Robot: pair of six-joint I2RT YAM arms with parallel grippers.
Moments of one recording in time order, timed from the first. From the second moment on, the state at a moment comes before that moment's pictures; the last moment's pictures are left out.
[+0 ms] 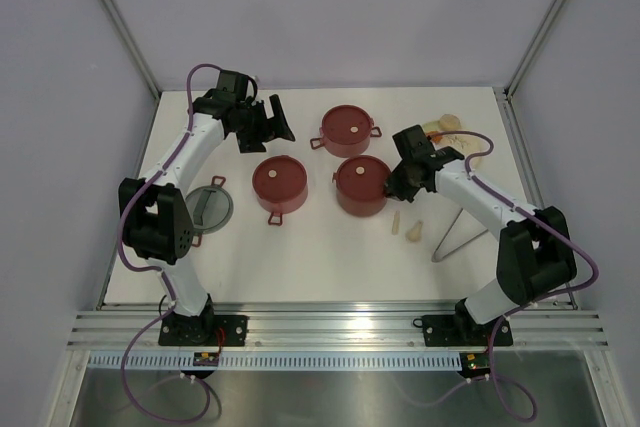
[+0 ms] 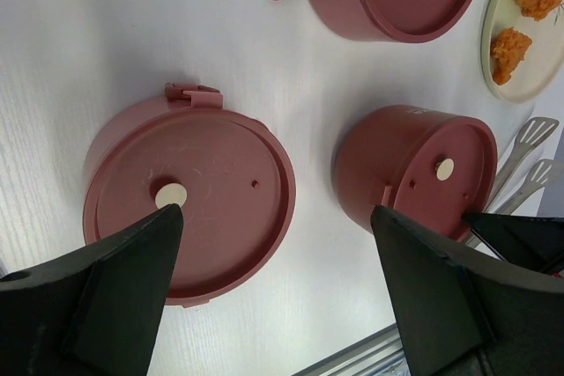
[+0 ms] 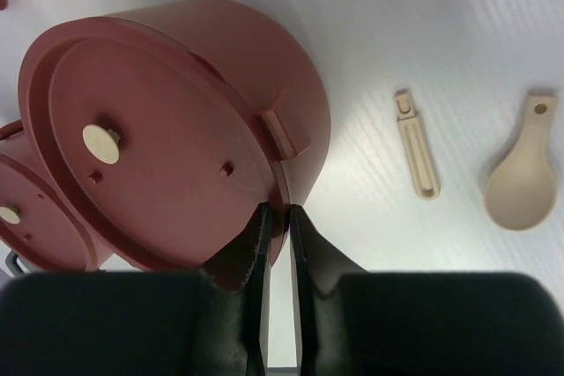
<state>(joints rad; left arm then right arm) -0.23 1.80 1.63 -0.74 0.32 -0.49 0.42 1.54 1.13 -0.67 0.08 1.09</state>
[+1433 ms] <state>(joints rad) -0.28 2.31 2.08 -0.58 0.34 -0.66 0.13 2.13 1.96 -0.65 -0.41 0.56</state>
